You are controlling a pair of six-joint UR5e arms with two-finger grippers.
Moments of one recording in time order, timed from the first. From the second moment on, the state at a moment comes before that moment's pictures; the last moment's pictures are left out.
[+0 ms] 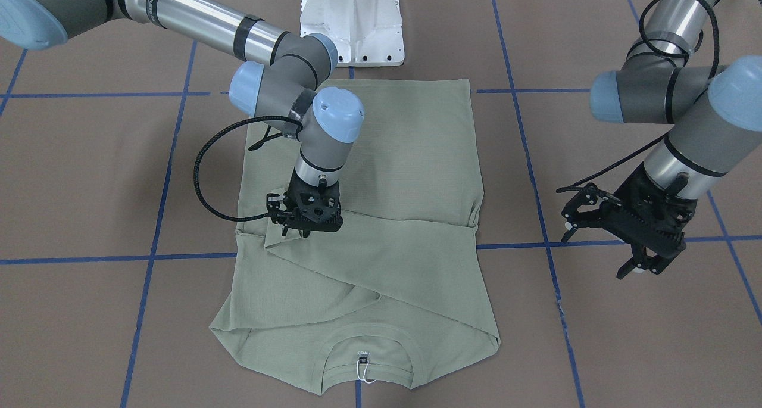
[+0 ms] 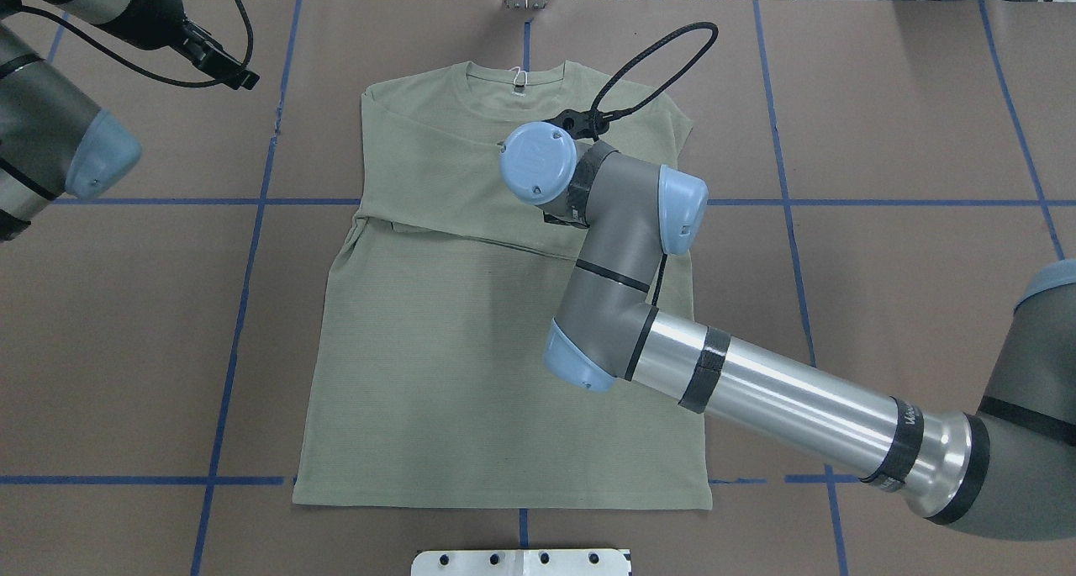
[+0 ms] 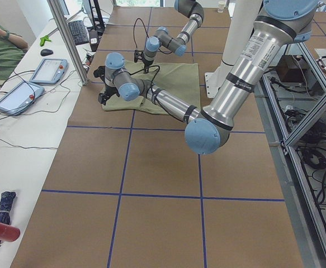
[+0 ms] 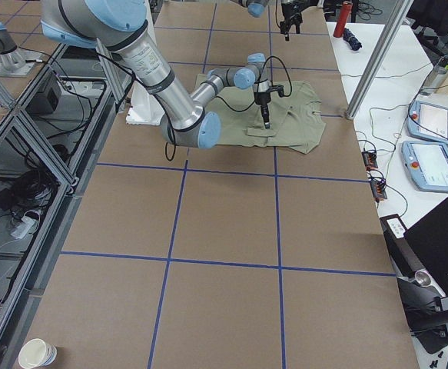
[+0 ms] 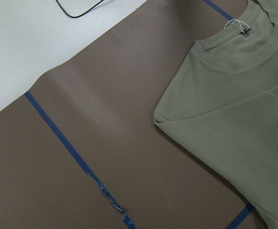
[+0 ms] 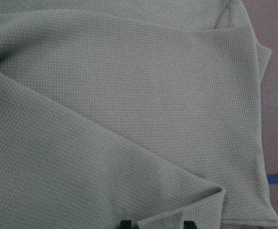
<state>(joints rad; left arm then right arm) -1.09 -2.09 -1.50 -2.02 -2.17 -0.18 0.54 -0.68 1.27 -1.67 1.55 1.09</state>
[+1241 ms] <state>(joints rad) -1.09 -2.07 -1.50 -2.07 -2.17 -0.19 0.56 -0.73 1.36 -1.74 1.53 1.03</state>
